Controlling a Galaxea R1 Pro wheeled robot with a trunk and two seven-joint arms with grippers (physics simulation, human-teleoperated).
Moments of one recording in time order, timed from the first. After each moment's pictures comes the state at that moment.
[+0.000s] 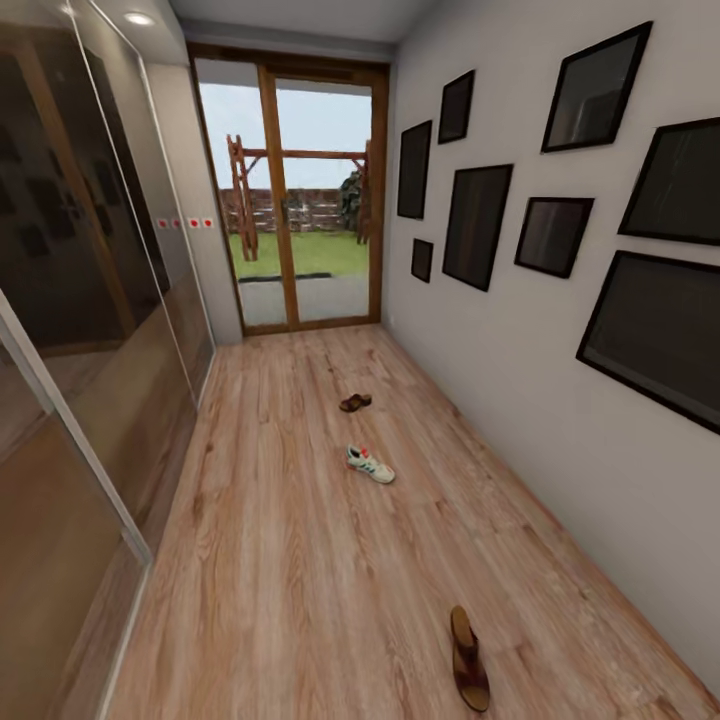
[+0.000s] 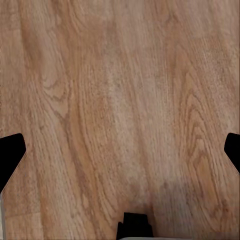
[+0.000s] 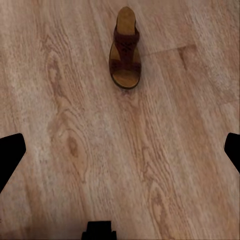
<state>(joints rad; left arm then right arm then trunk) -0.05 0.06 0.04 -0.43 0.05 -0.27 0.00 -0.03 -0.07 -0.01 -0.51 0.00 -0.23 0.00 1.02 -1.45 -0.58</state>
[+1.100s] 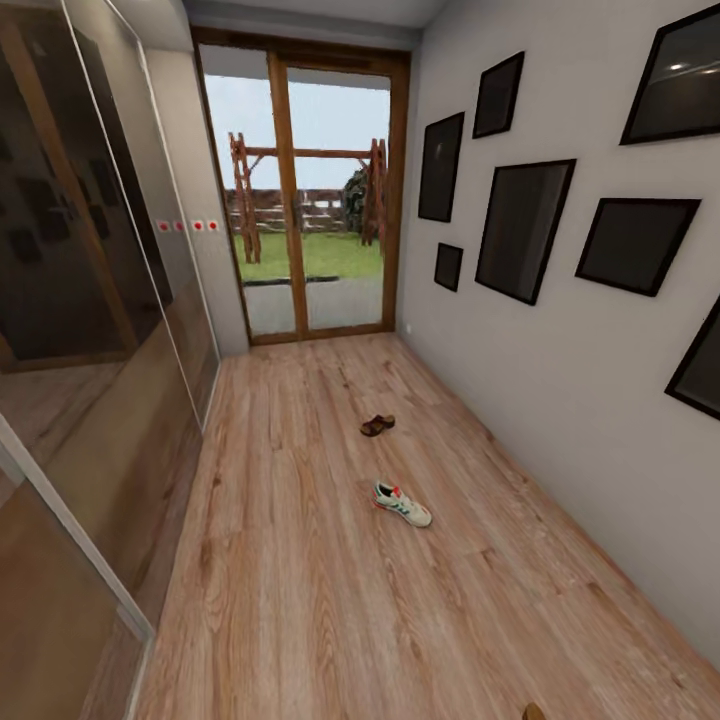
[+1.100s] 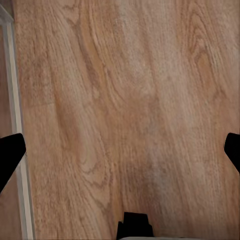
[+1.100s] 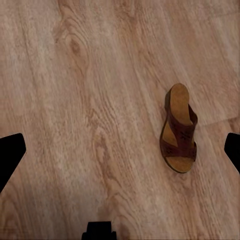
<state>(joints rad) -0.05 0.06 0.04 -0.43 0.05 -0.27 0.00 -0.03 -0.07 -0.01 -0.51 0.00 -0.23 0.00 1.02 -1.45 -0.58</state>
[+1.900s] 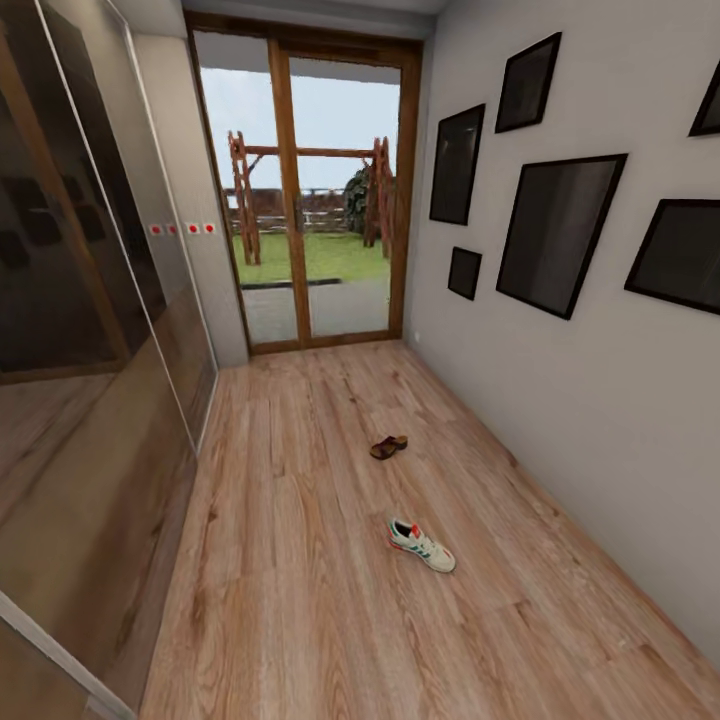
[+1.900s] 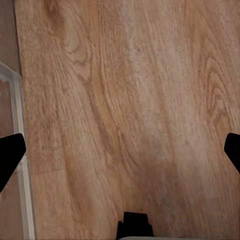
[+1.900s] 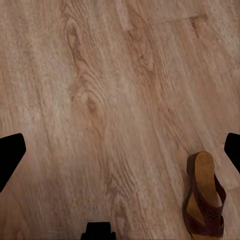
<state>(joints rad) -0.05 0.06 0.04 -0.43 0.05 -0.27 0.00 -0.03 -0.07 -0.01 -0.51 0.00 -0.23 0.00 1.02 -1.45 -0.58</state>
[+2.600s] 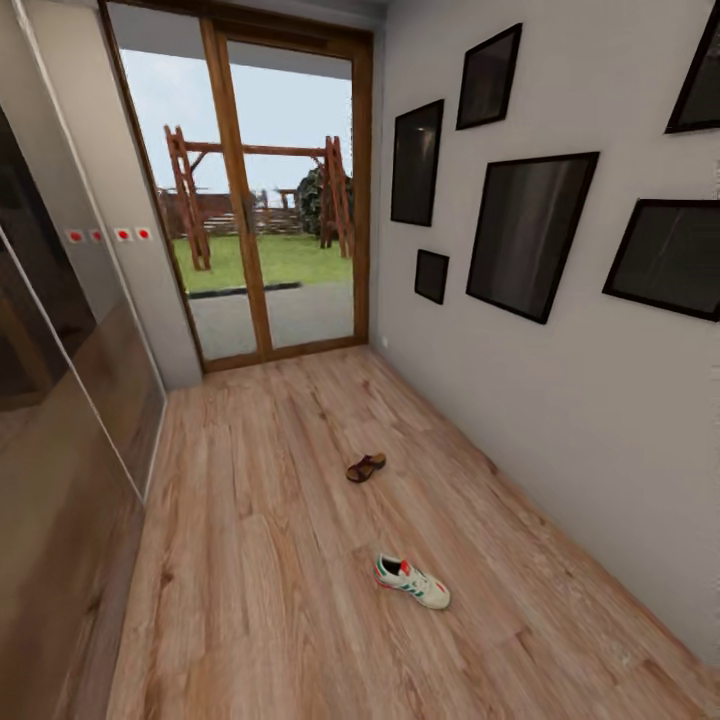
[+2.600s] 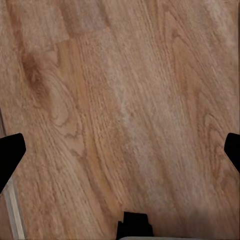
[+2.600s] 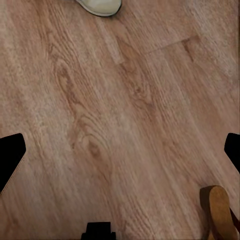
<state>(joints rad) -0.05 0.06 0.04 -0.43 0.05 -0.27 0.00 -0.03 -0.07 -0.01 -0.51 0.00 -0.23 0.00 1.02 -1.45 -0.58</state>
